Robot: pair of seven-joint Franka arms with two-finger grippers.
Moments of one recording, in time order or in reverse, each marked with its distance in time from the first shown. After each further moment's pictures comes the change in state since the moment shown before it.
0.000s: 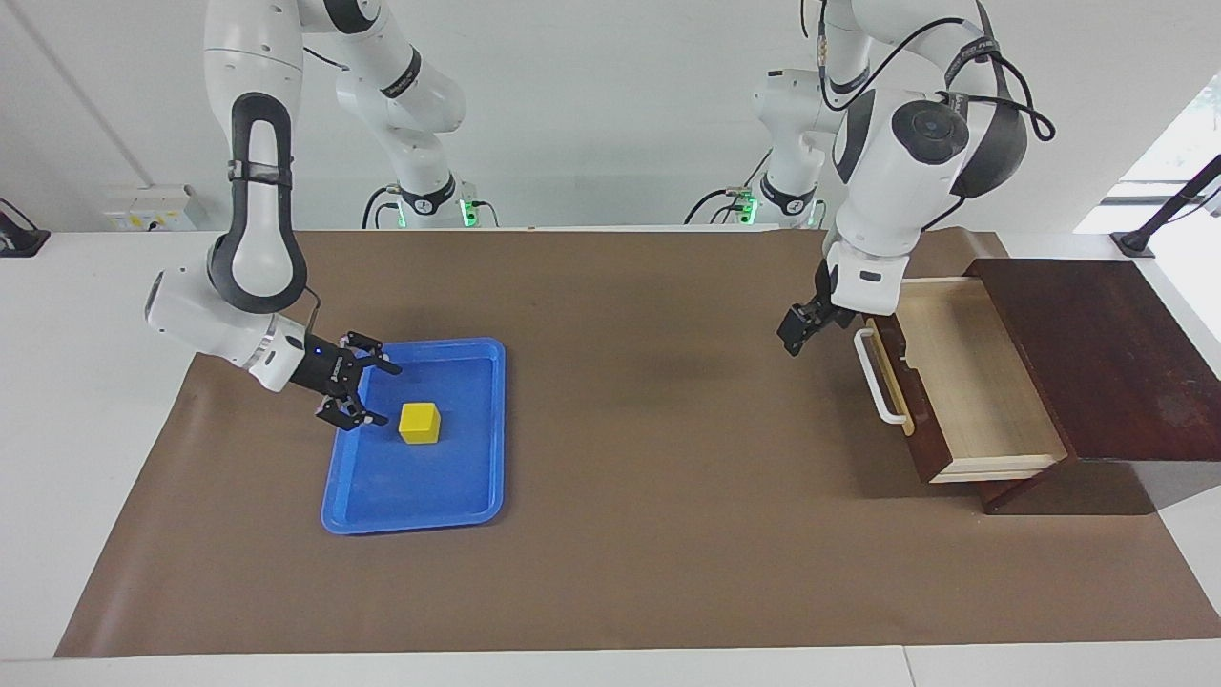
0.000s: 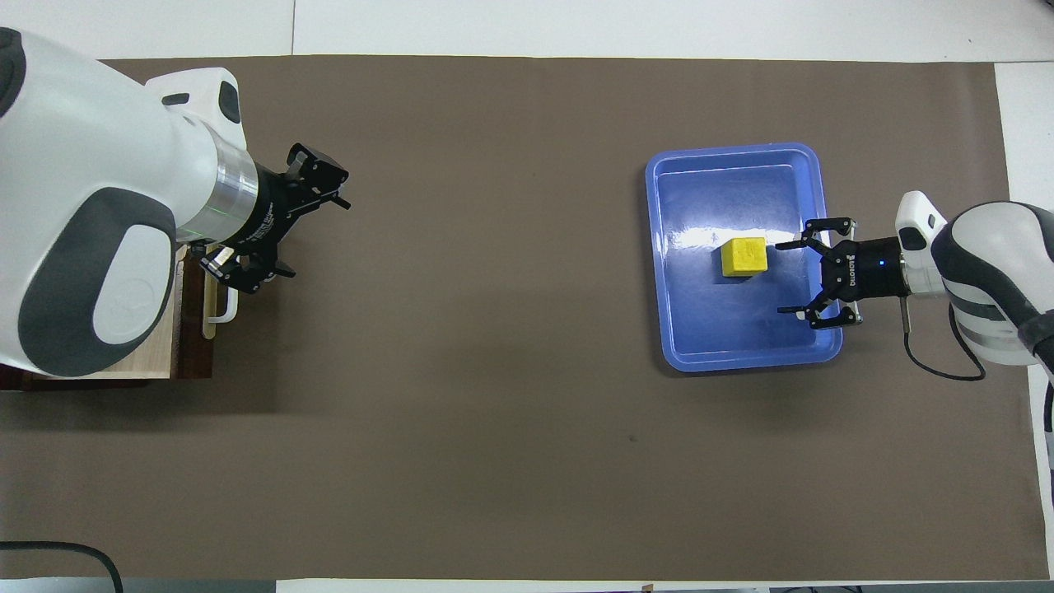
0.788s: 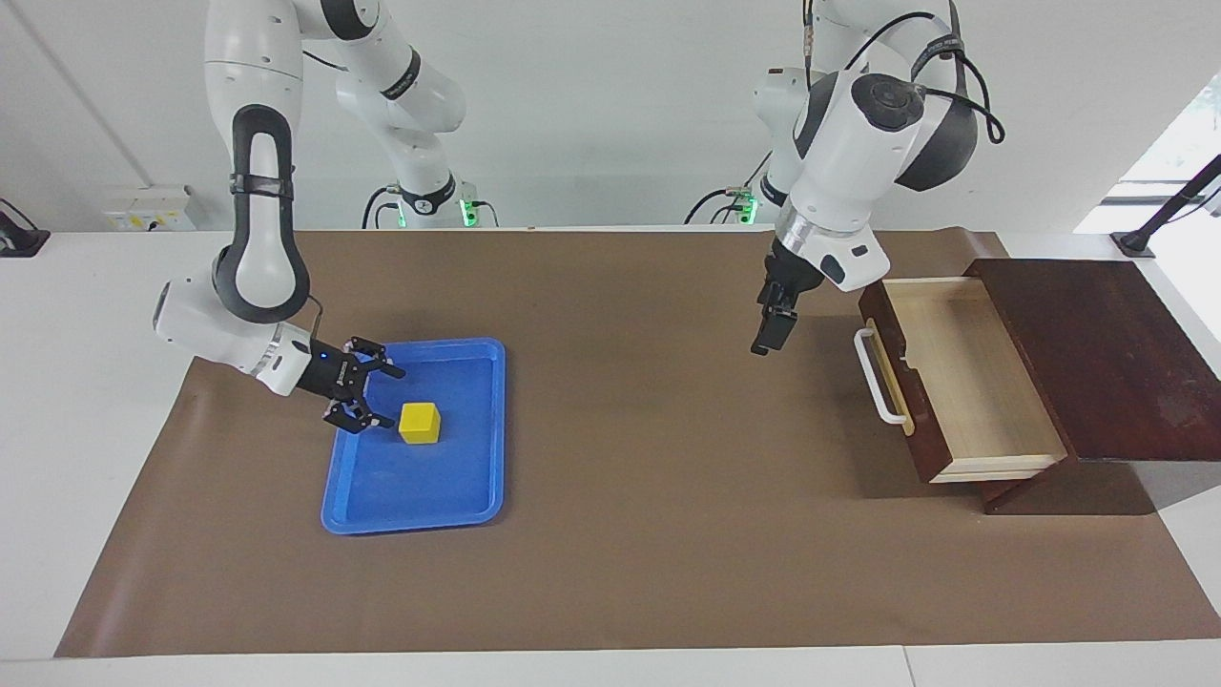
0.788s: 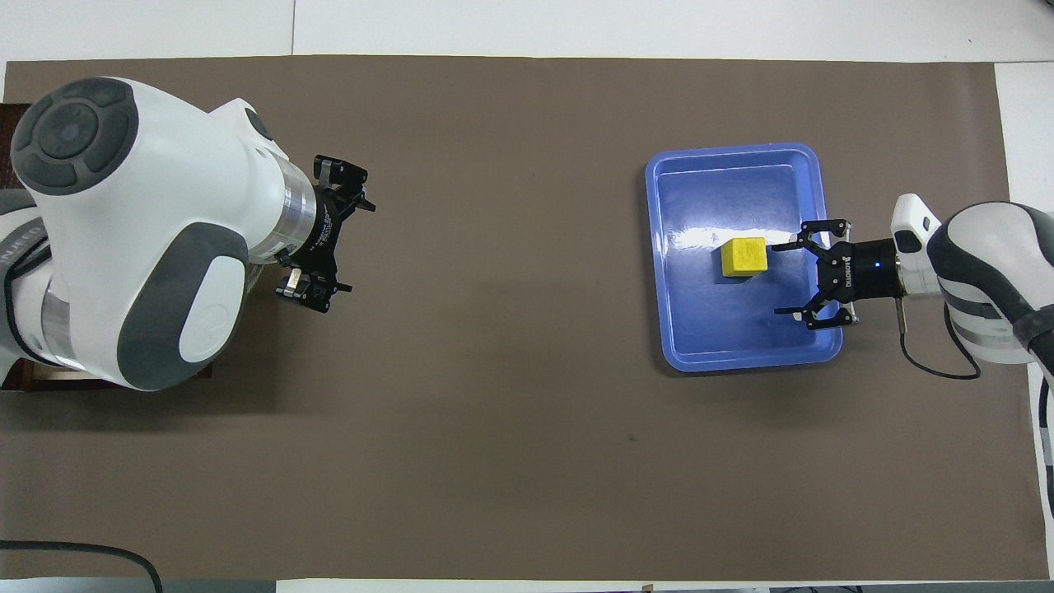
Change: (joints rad) left arm -0.039 0.001 0.007 -0.100 0.000 0.115 -0.332; right arm 0.000 0.010 0.000 0.001 0.012 0.000 -0.019
